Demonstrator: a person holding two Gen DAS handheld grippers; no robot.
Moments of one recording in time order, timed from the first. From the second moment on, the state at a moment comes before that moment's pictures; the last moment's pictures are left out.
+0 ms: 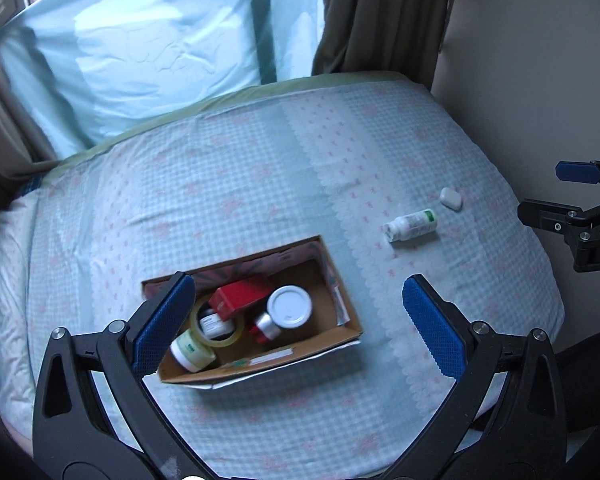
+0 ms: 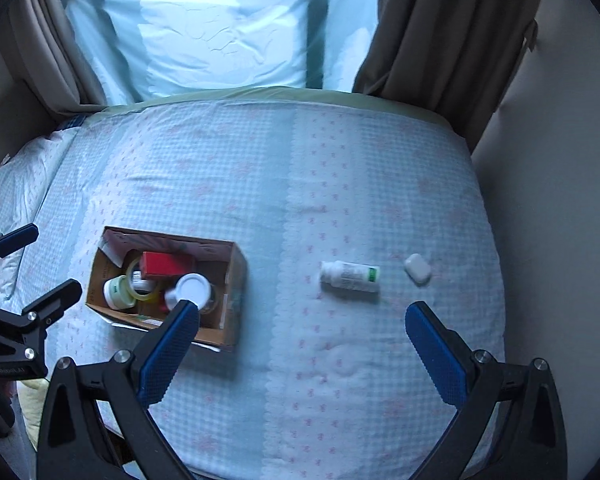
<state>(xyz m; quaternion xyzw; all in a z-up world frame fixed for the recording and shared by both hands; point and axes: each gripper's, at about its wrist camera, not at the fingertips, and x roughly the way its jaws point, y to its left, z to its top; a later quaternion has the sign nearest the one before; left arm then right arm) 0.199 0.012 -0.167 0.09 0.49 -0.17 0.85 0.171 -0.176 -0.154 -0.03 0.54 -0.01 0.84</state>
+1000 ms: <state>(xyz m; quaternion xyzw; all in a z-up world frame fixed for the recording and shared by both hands) 0.313 -0.307 -0.478 0.47 0.54 -0.42 0.56 0.297 -0.383 -0.432 -0.18 0.62 0.16 0.75</state>
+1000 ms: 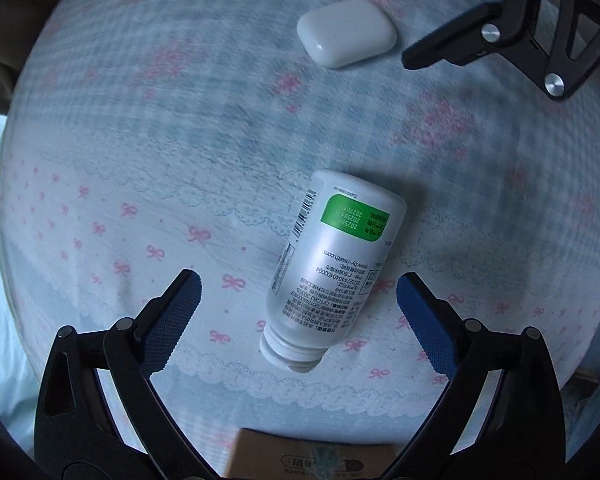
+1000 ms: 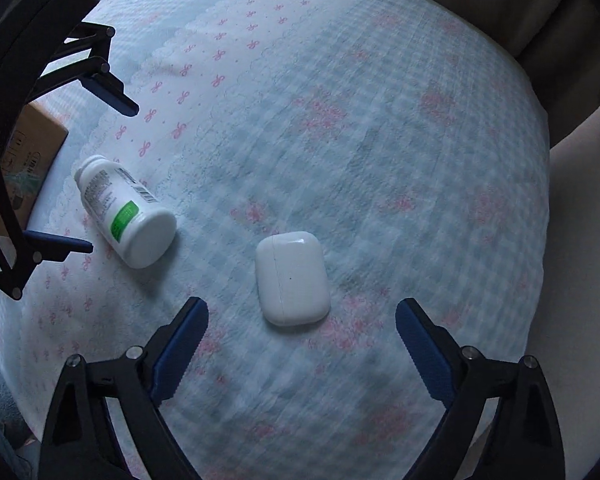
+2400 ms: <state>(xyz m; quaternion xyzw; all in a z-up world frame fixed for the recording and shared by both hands) 0.304 -0.285 -0.450 0.42 0.54 -0.42 0.59 0.301 -0.364 -0.430 -0.19 0.60 0.14 0.76</state>
